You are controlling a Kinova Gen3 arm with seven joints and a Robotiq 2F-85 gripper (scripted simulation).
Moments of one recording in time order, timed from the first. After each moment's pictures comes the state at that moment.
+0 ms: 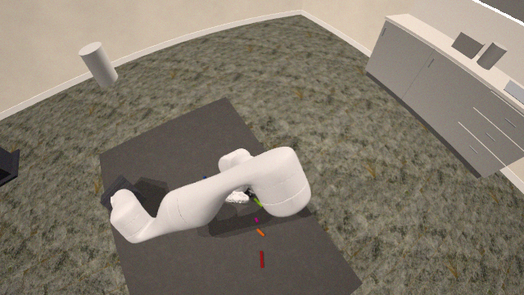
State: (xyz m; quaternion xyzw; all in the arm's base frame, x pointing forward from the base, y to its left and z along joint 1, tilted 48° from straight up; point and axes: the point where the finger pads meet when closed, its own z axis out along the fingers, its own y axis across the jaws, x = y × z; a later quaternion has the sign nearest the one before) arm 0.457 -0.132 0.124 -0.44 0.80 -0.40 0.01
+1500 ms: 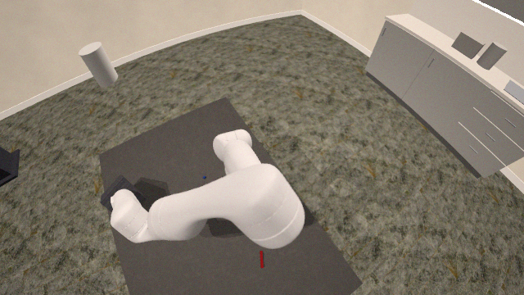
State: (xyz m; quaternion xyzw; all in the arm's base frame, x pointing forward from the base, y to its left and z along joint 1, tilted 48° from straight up) arm 0.421 -0.066 0.189 -0.45 0.80 -0.40 0.01
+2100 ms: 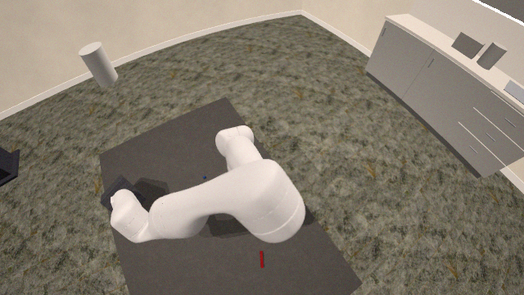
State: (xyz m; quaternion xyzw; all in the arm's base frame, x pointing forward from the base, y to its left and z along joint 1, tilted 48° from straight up) arm 0.432 -0.058 0.191 -0.49 0.77 -0.40 -0.01
